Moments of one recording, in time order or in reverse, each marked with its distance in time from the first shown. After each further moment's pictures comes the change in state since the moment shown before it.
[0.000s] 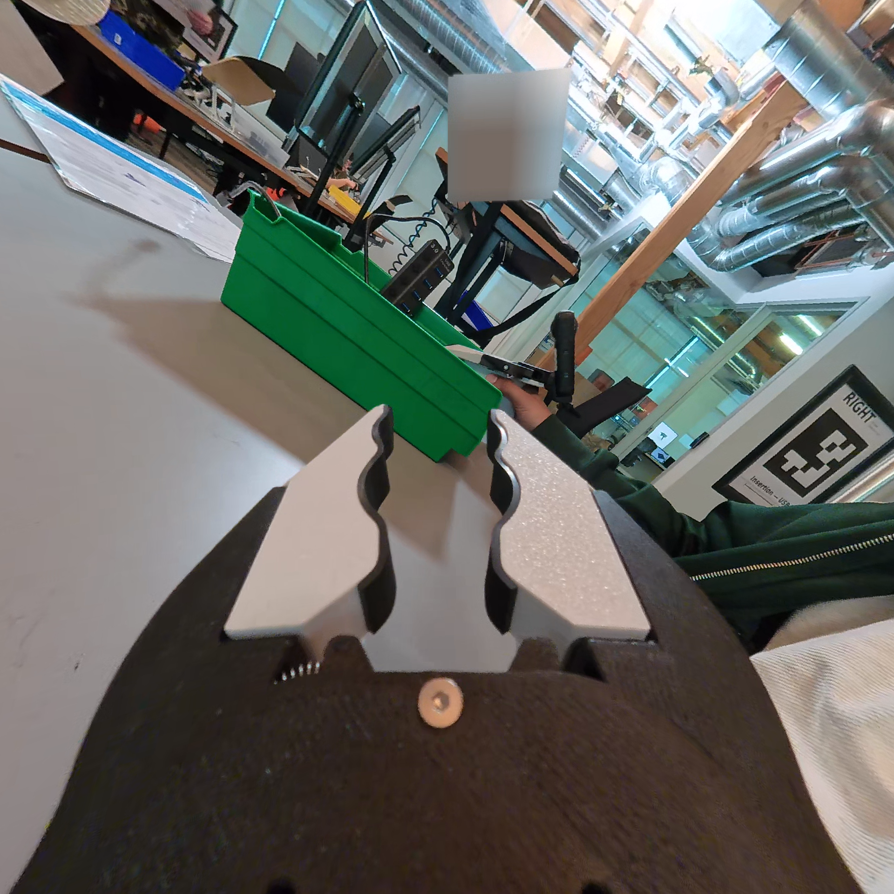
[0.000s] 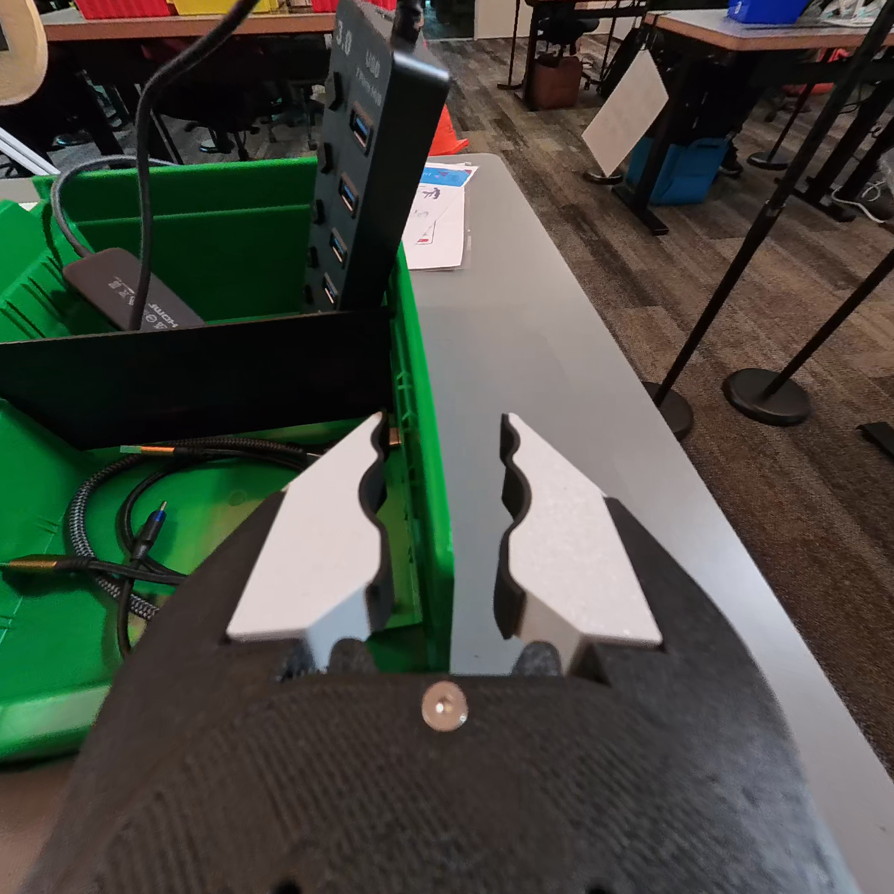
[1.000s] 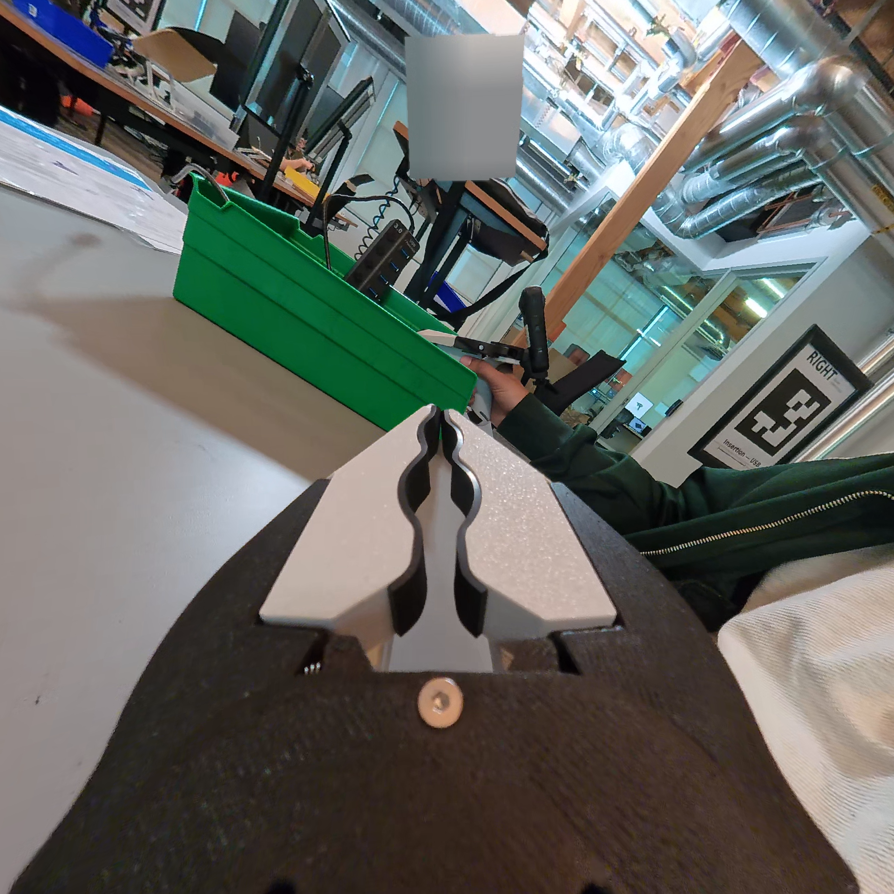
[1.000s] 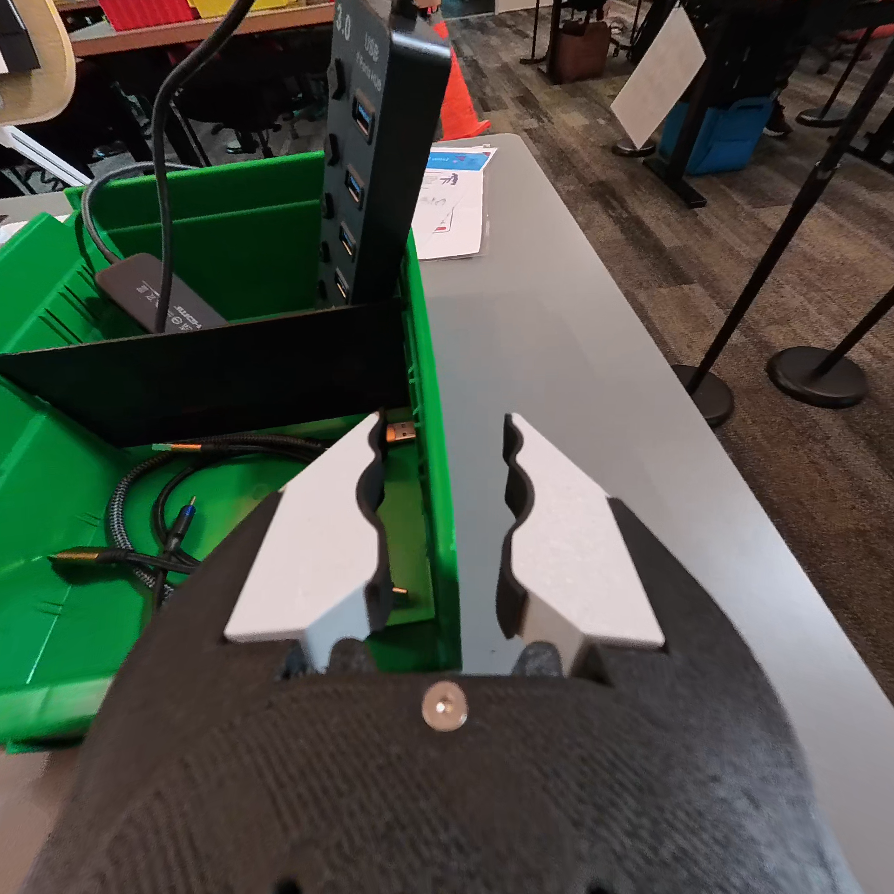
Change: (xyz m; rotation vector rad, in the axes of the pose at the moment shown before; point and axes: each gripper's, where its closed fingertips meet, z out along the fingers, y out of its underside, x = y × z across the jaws) left arm 0.012 0.007 0.001 -0.041 0.079 0.036; right arm -0.006 0.005 0.001 -0.033 -0.056 0.058
